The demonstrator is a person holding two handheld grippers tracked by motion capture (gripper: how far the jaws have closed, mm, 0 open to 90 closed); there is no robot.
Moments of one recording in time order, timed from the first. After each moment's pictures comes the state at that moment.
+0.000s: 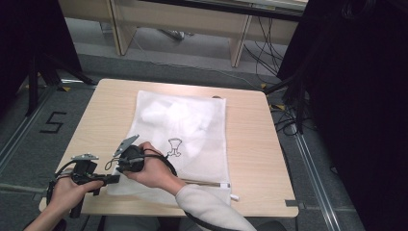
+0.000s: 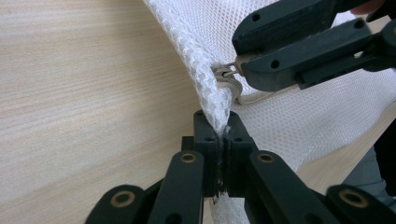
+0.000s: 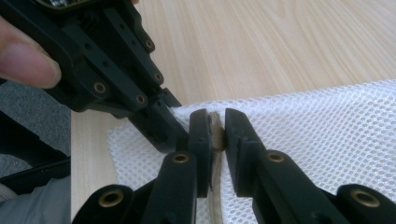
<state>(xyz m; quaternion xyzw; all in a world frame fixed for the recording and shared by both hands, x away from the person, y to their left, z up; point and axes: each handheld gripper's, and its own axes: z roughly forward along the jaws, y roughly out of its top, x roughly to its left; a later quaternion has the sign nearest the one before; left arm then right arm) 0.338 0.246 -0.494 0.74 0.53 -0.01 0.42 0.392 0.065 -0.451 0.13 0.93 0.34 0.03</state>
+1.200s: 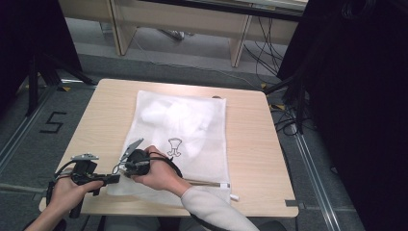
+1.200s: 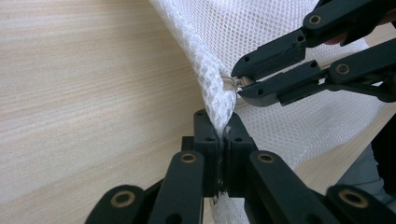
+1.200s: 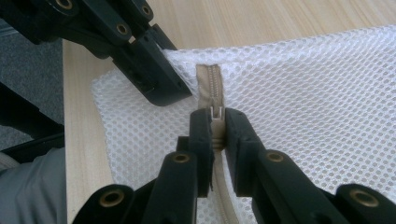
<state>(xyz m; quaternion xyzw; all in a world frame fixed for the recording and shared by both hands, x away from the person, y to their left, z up) 0.336 0.245 -0.489 0.74 0.52 0.00 0.41 0.394 0.051 -0.466 0.12 0.94 0.31 0.02</state>
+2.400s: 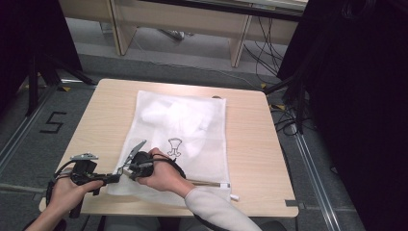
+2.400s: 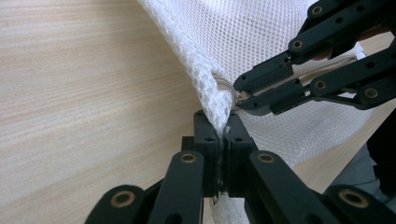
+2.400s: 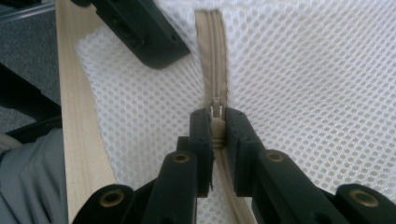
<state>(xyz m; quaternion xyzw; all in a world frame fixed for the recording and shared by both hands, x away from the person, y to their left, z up) 0.335 0.244 -0.486 0.74 0.53 0.00 0.42 0.393 0.042 -0.476 0.14 0.95 0.28 0.00</state>
